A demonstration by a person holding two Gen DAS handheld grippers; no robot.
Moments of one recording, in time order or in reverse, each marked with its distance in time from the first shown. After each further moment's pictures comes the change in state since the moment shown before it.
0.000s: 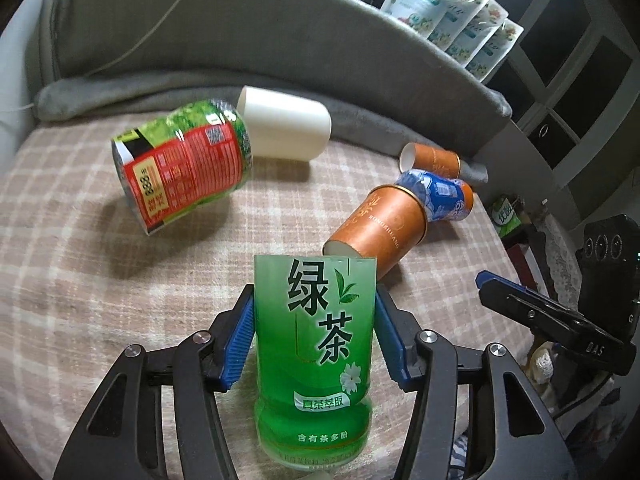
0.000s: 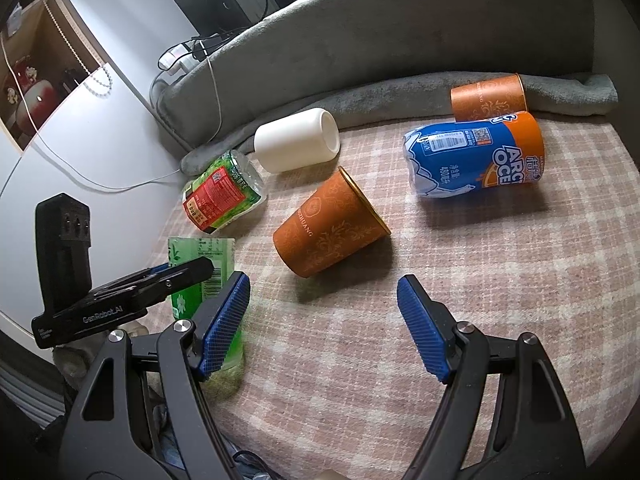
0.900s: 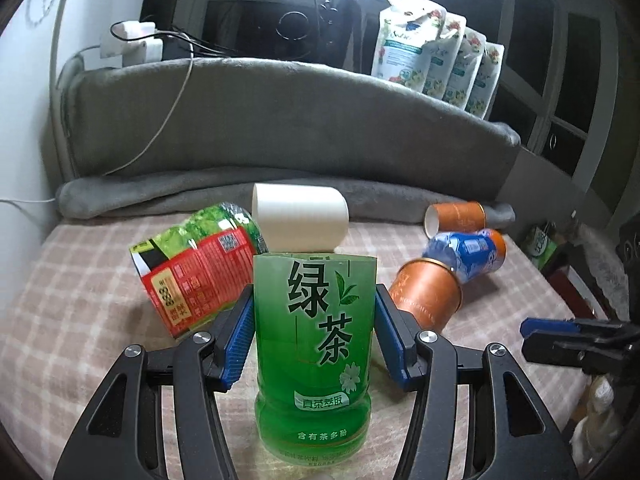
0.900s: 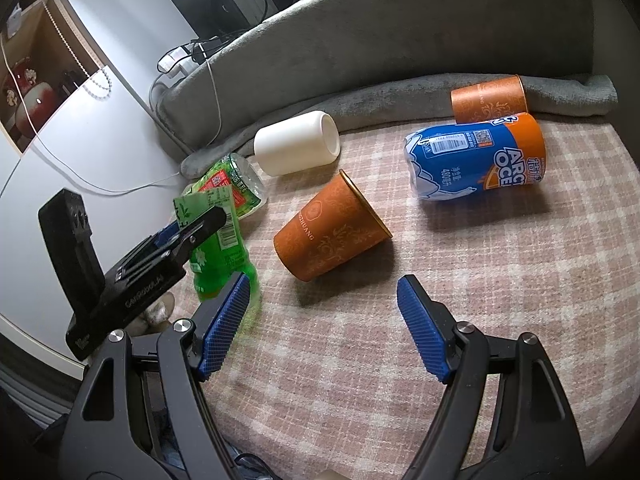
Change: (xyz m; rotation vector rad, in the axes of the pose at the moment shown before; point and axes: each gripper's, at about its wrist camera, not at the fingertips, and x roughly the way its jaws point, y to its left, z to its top) left arm 0.010 -0.011 0.010 0.155 -0.308 0.143; right arm 0.001 0.000 0.003 0.004 -0.009 -0.002
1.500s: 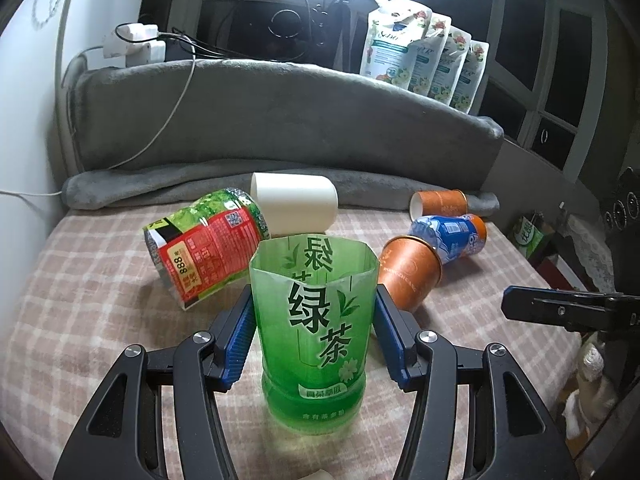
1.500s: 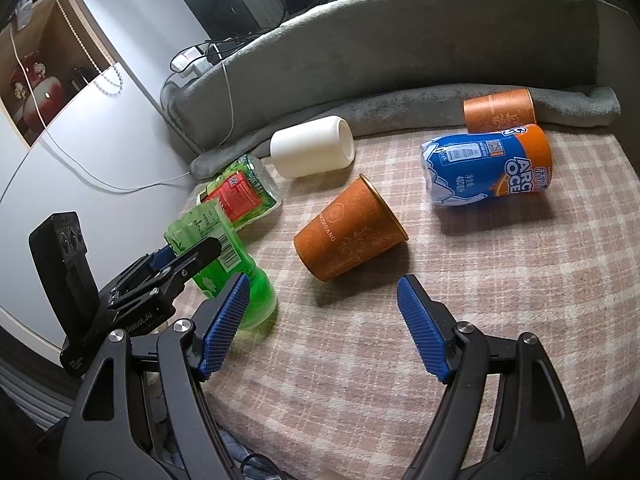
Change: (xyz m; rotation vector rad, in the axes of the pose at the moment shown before) left arm -0.030 0.001 -0.010 0.010 0.018 -0.031; right arm -0.009 0.017 -0.003 -0.023 -0.022 0.005
